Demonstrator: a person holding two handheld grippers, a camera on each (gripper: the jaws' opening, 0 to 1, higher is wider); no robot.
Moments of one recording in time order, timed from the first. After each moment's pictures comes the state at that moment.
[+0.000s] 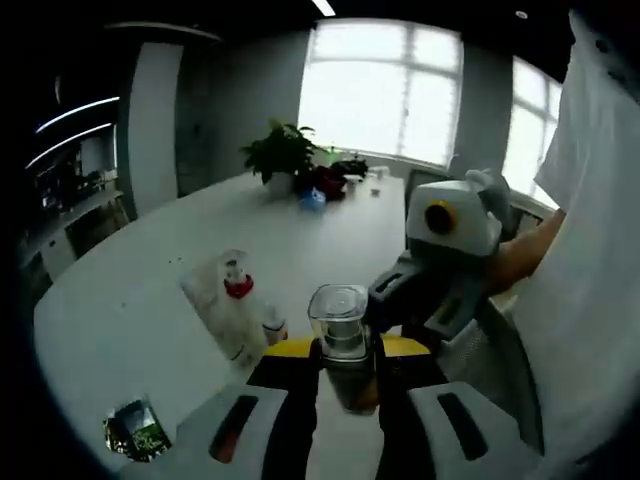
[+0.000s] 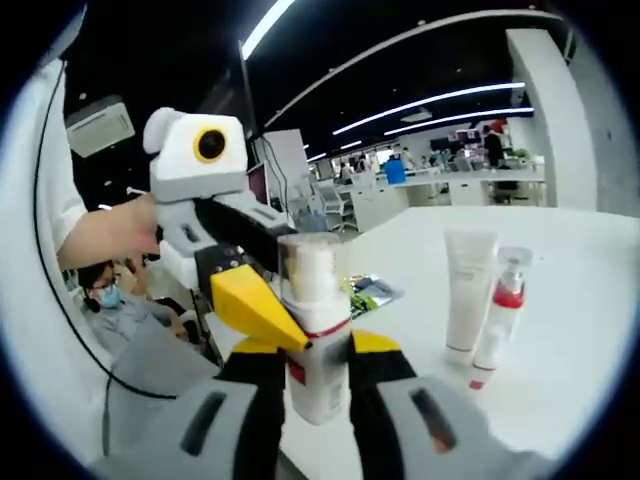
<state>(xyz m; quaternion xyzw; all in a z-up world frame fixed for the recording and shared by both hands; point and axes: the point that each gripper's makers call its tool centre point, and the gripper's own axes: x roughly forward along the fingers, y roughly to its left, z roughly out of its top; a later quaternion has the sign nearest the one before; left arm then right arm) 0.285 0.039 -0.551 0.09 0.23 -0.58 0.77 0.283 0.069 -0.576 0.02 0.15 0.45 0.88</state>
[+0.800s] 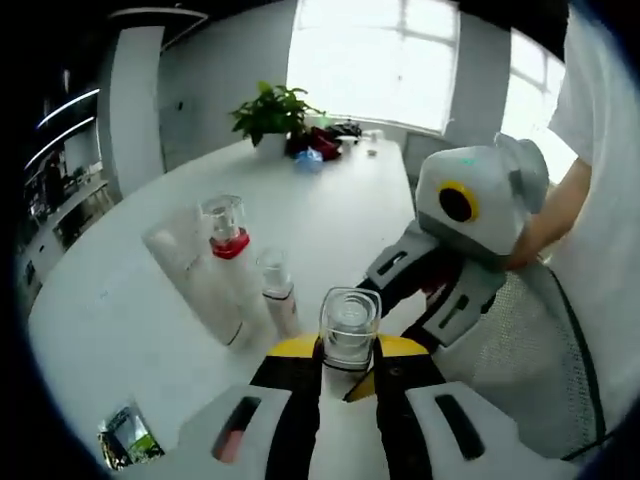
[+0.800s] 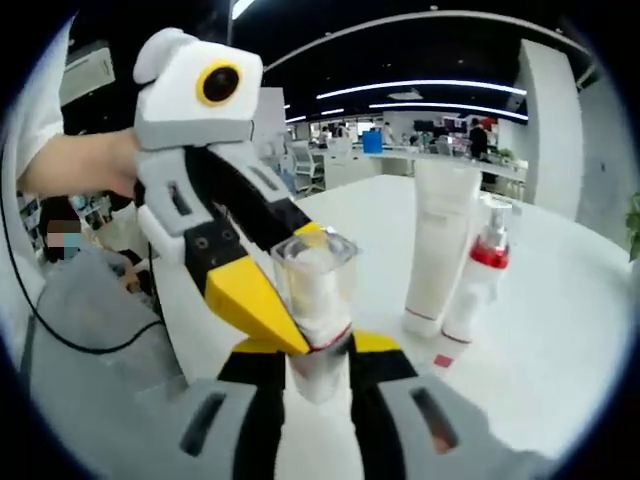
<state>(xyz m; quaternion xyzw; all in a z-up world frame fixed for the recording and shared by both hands) 0.313 0.024 -0.627 0.14 0.27 -0.60 0.74 0.319 0.048 -0.657 -0.08 0.21 0.39 0.89</state>
